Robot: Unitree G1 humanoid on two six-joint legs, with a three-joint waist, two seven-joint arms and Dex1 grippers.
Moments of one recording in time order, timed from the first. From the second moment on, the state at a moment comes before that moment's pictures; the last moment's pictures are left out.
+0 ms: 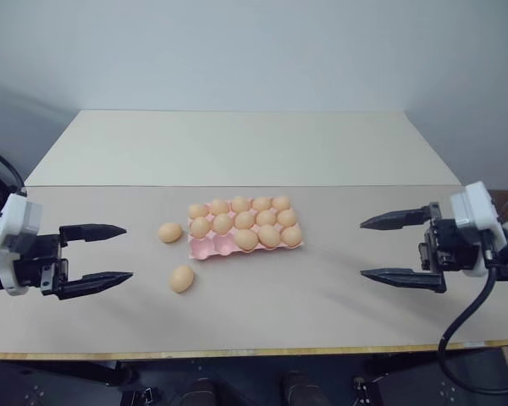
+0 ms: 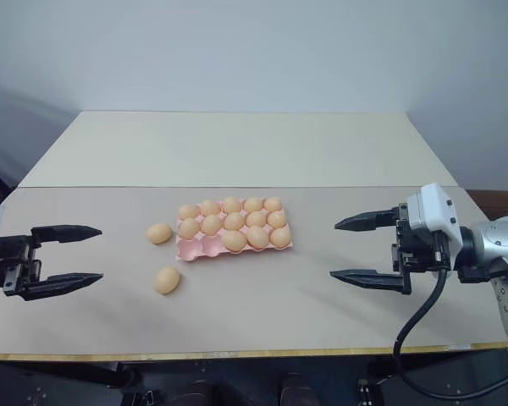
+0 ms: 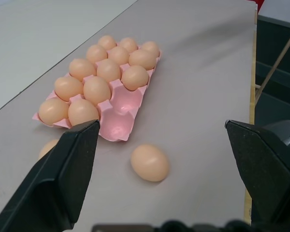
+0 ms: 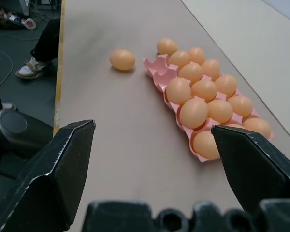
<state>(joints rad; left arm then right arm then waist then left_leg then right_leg) -0.02 1.05 0.54 -0.14 -0.71 0.42 -1.43 -0.26 -0.96 -0.33 -0.33 0.65 0.48 1.38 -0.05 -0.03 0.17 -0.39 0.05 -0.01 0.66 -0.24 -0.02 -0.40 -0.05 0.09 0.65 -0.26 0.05</state>
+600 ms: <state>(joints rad) 0.01 1.05 0.52 -0.15 -0.71 0.43 -1.42 -0.29 -0.94 -0.28 -0.35 0.66 0.46 1.32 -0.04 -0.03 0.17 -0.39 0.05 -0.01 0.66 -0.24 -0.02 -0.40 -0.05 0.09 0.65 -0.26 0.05</state>
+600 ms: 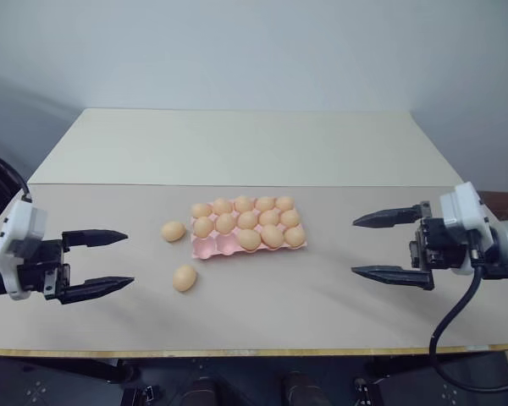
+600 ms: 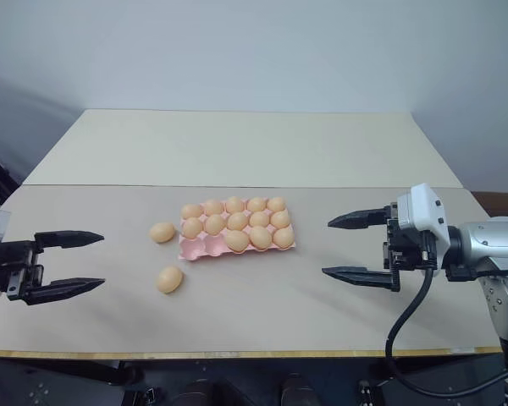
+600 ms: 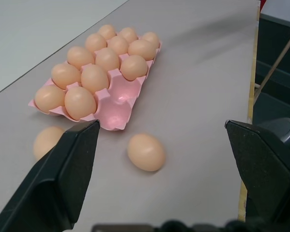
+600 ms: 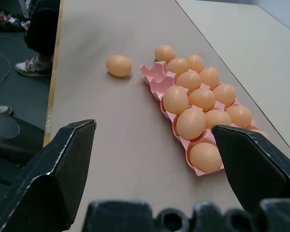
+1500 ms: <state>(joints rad) -0.11 0.77 0.04 -0.20 -0.33 0.47 -0.90 -0.30 -0.93 -0.26 -0.38 0.67 0.45 1.27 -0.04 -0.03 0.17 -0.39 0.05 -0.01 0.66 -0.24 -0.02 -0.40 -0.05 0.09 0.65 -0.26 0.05</state>
